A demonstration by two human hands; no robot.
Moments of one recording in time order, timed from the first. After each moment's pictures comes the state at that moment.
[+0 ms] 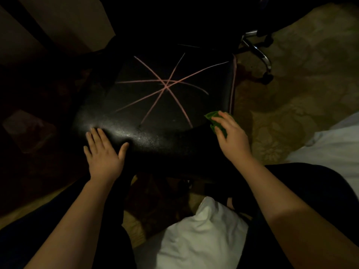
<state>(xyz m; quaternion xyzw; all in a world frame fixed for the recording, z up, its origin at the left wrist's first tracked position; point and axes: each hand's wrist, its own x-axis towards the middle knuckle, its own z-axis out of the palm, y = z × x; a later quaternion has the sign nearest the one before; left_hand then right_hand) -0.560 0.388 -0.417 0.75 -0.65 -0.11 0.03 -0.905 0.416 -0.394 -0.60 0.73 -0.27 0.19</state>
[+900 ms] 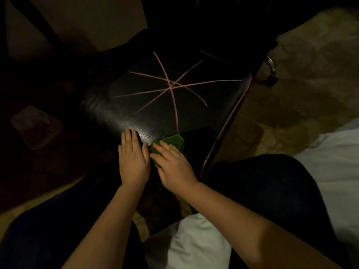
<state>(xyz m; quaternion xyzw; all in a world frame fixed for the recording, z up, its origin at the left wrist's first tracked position) -0.613 0.420 -0.414 0.71 -0.68 -0.15 0.14 -0.747 0.458 -0.401 -0.78 0.55 -0.21 0.21</state>
